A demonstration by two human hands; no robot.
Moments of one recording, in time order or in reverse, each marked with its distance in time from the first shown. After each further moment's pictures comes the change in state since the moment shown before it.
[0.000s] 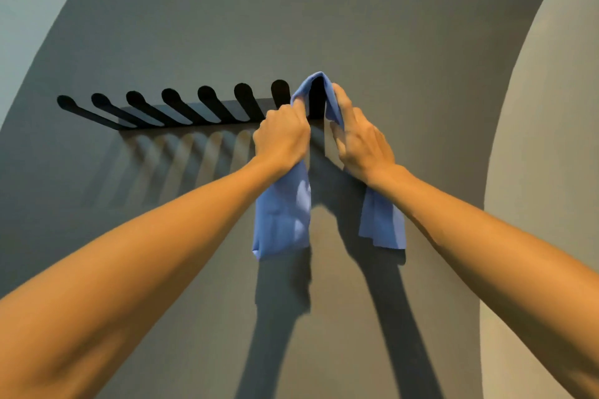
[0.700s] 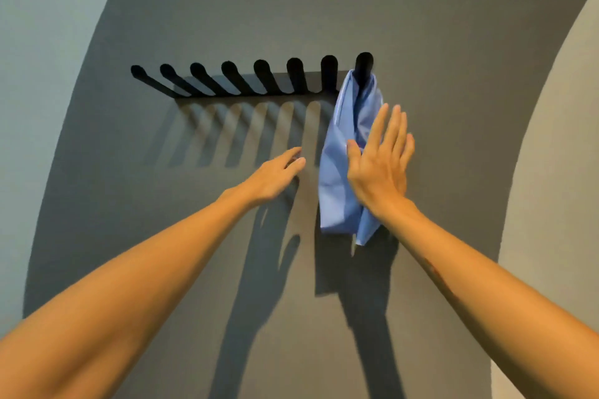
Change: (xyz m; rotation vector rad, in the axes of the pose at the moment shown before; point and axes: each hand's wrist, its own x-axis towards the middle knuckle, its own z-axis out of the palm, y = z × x) left_hand -0.075 -0.127 -0.043 -0.158 -0.630 -0.040; right_hand -0.088 -0.083 0.014 -0.068 0.002 0.289
